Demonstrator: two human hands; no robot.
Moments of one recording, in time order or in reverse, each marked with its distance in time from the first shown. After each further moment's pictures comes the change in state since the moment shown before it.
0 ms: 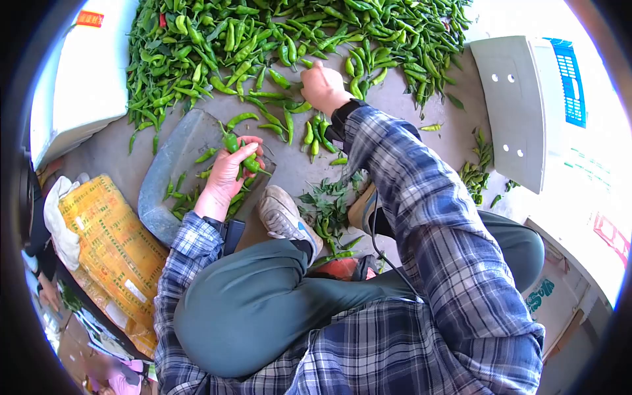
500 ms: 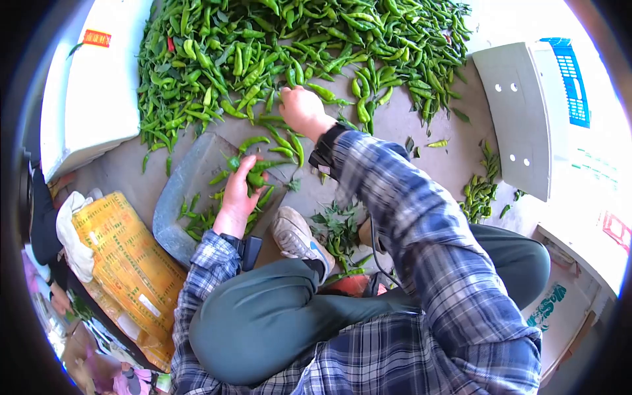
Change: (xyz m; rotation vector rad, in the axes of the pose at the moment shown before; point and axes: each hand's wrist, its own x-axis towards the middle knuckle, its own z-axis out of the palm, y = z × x) left_hand 0.020 -0.016 -0.012 -0.246 0.162 0.084; right_hand 0.021 -0.041 0.016 0.509 0.230 -0.098
